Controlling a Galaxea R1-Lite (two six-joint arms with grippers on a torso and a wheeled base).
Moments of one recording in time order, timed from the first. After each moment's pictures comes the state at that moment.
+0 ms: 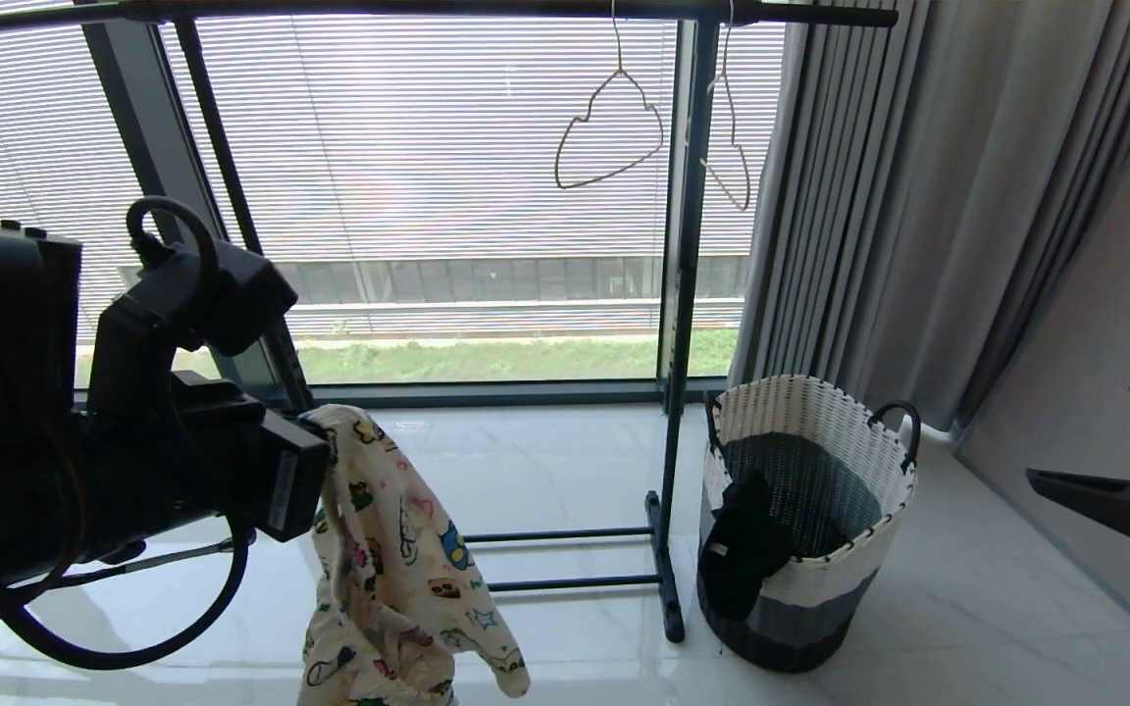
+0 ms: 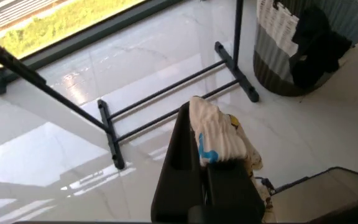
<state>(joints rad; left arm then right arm) -0.43 1.28 -0.85 0.03 0.08 0.18 0.48 1.07 -0.96 0.36 -0.17 -0.22</state>
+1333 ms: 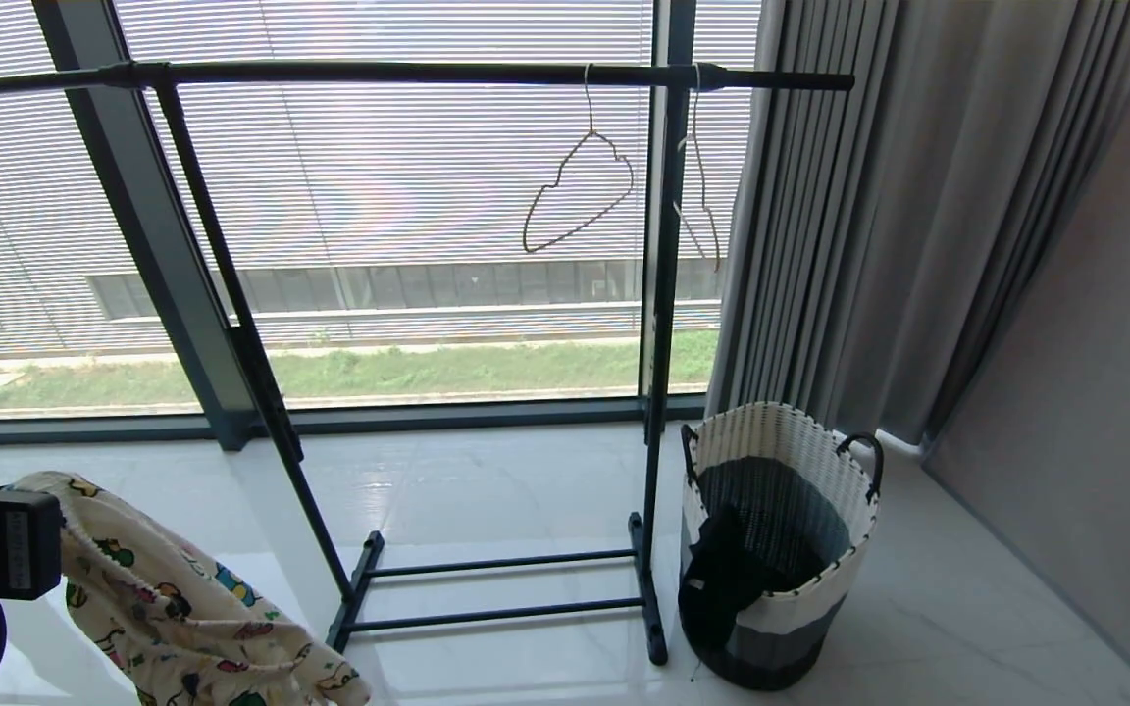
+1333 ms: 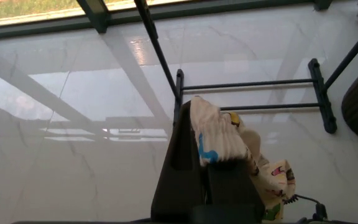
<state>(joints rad) 0.09 1.04 -0.63 0.03 0.08 0.19 0.18 0.75 -0.62 0.30 -0.26 -0.26</state>
